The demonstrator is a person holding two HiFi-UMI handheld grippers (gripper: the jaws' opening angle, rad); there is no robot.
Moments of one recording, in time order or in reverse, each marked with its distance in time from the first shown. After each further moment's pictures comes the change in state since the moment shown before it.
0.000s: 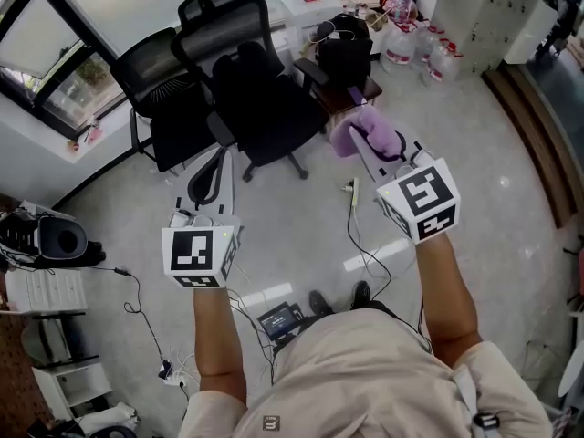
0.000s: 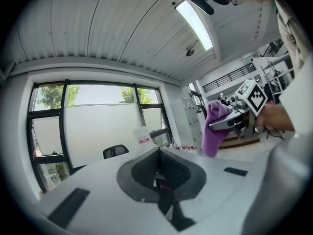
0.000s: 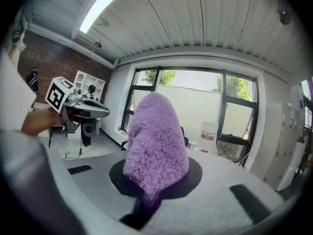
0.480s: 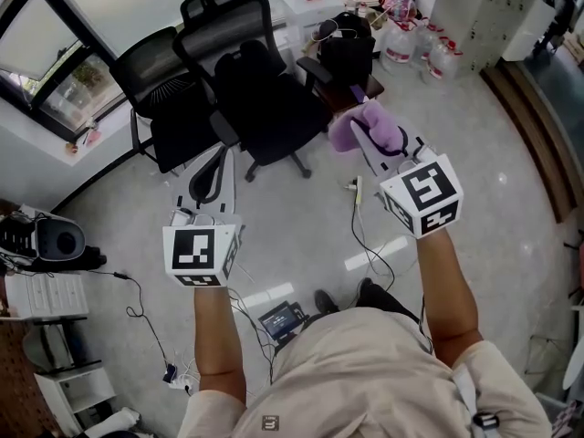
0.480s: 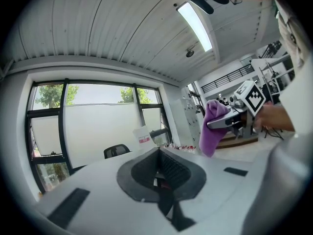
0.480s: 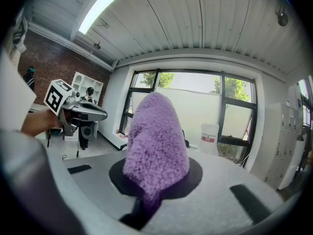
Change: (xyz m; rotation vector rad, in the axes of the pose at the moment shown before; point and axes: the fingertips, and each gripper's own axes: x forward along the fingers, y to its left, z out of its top) left arm -0.009 0.029 -0.016 -0.001 -0.007 -0.019; right arm 0.023 0.022 0.009 0.013 -0.033 -0.022
